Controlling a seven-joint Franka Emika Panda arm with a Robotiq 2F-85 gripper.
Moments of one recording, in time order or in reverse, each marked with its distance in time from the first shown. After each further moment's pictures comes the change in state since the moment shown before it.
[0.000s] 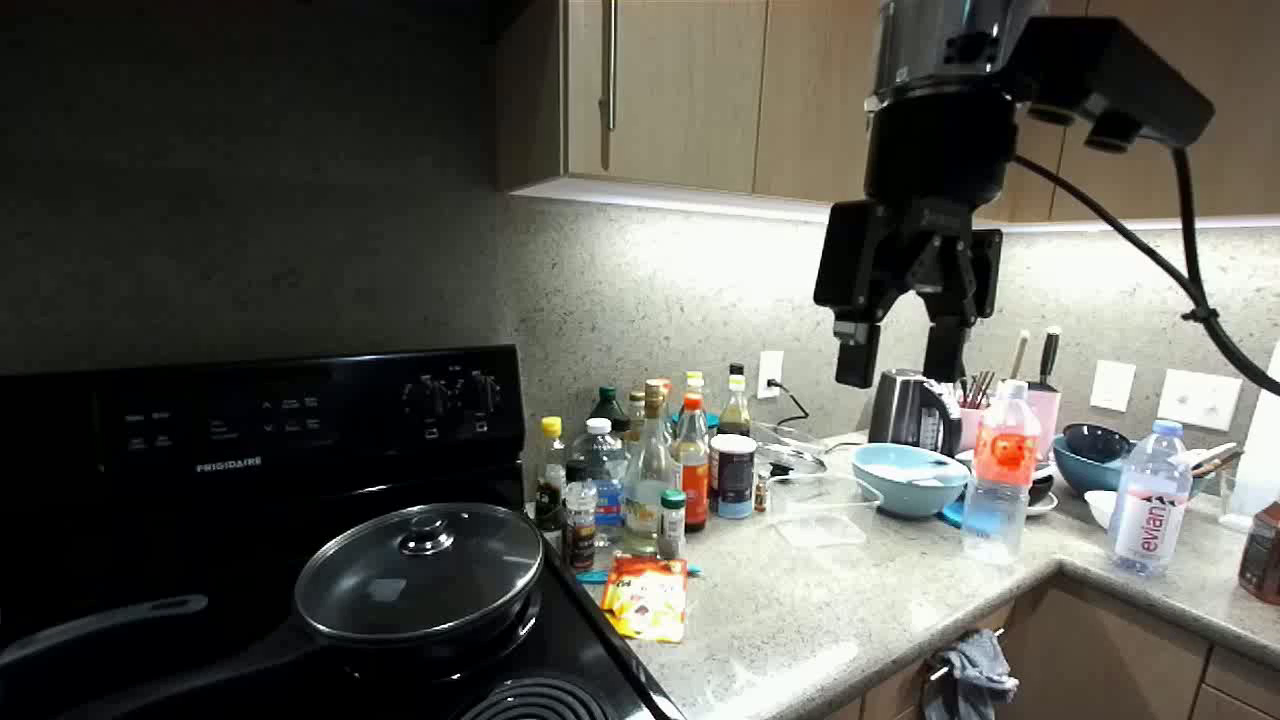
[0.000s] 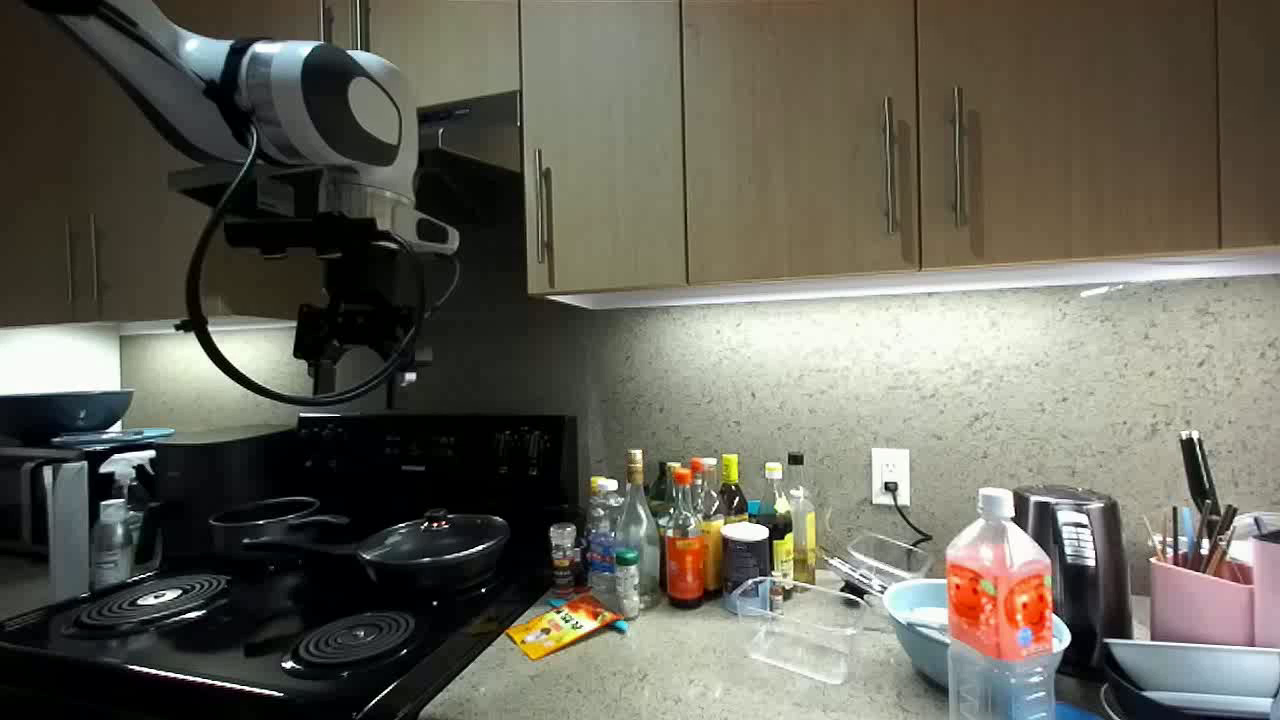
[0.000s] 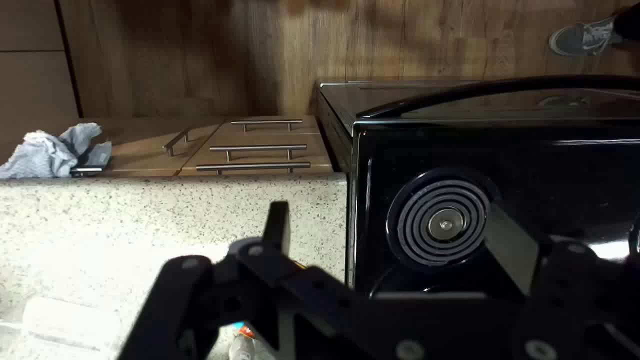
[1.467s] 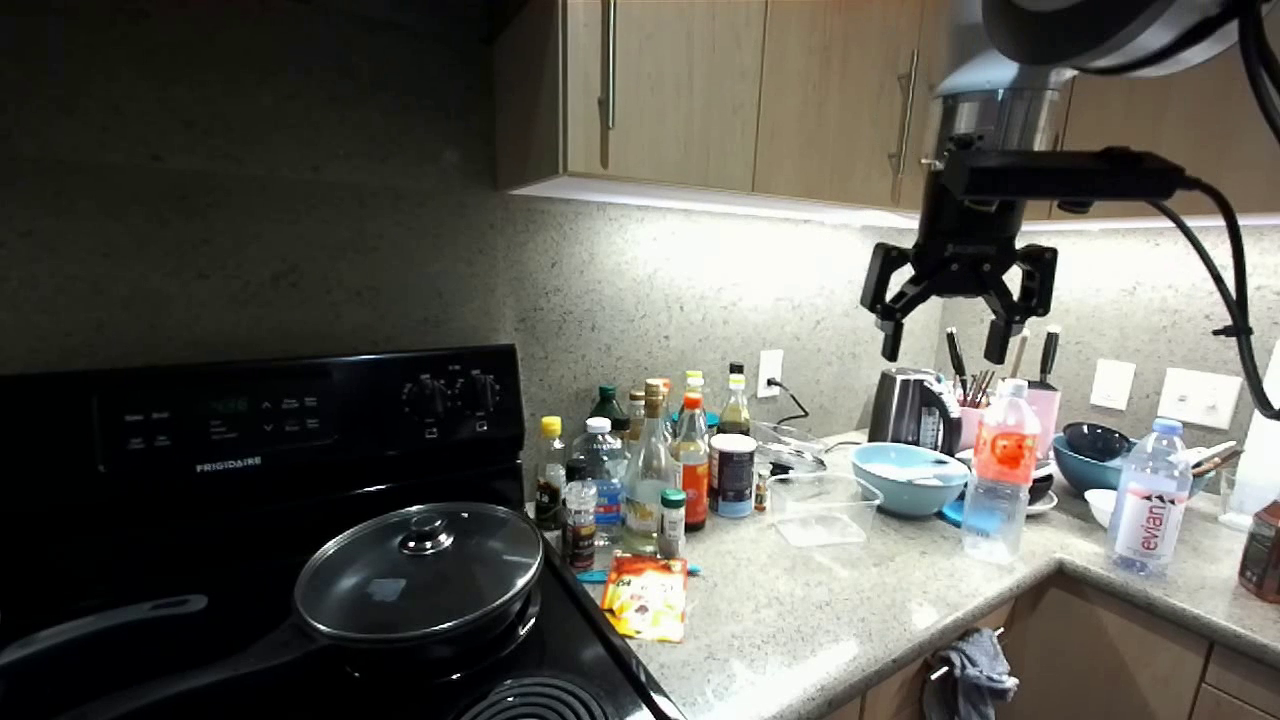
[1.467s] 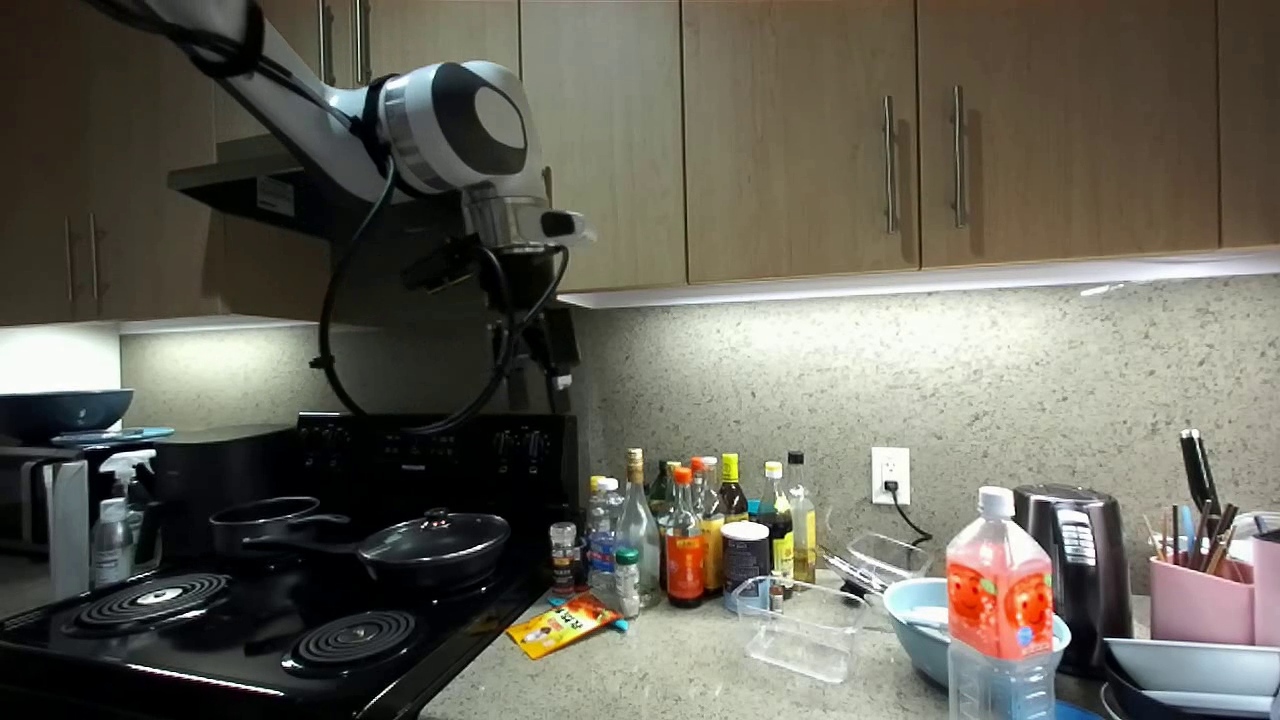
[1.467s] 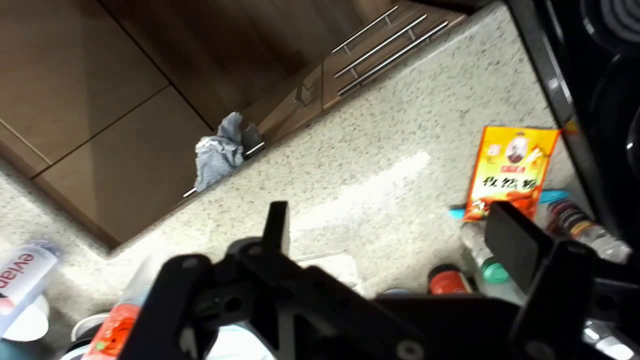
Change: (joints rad) arm -0.231 0.070 -0.057 -0.004 -0.203 0.183 0.393
